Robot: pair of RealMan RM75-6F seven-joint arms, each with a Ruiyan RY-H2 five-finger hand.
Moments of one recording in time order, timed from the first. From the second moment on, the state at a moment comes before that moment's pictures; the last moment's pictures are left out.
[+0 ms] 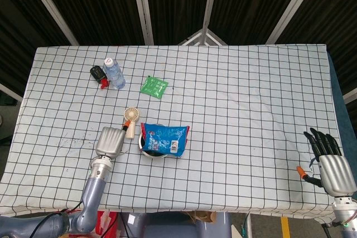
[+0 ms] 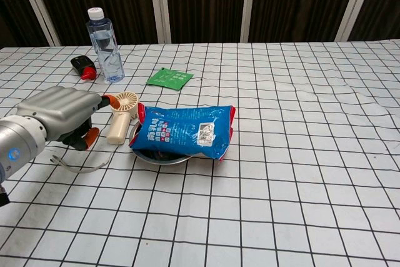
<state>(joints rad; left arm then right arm) -0.55 -1.77 -0.21 -1.55 0.96 1.21 1.01 0.09 -1.10 0.04 -1.59 -1.53 1.46 0.11</state>
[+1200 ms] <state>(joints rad) -0.59 -1.80 -0.15 -1.47 0.91 1.21 0.98 0.09 -1.10 0.04 -1.59 -1.53 1.46 0.11</state>
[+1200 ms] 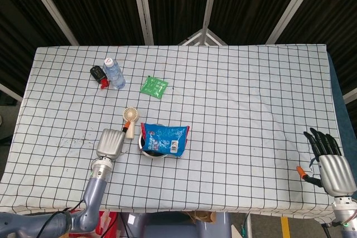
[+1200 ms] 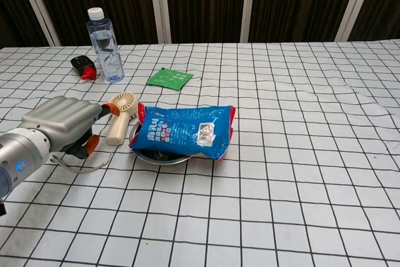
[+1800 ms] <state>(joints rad) -0.60 -1.80 -0.12 -1.46 0.92 1.22 0.96 0.09 -1.10 0.04 -1.59 -1.53 1.46 0.11</state>
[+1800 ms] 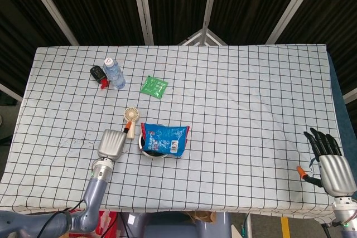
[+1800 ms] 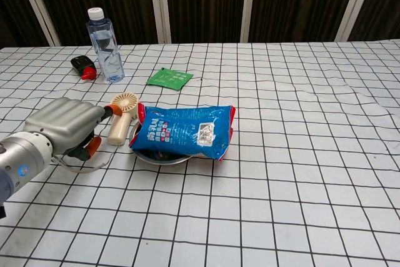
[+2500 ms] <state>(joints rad) -0.44 -1.49 -0.07 -1.79 1.26 1.47 0.67 0.08 -1.10 0.04 -1.59 -1.53 1.47 0.09</state>
